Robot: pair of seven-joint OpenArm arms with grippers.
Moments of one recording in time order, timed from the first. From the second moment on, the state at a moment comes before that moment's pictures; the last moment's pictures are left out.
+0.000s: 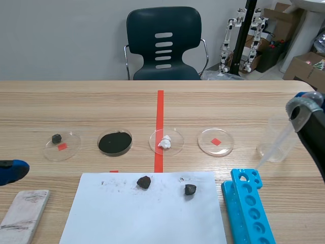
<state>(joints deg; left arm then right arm) 68.8 -27.2 -12.3 121.1 2.1 -33.9 -40.8 -63.1 21.0 15.4 126.8 1.2 20.7 38.4</state>
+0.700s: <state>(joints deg) 68.8 -27.2 -12.3 121.1 2.1 -33.9 -40.8 -54.2 21.0 15.4 126.8 -0.6 20.9 30.7</state>
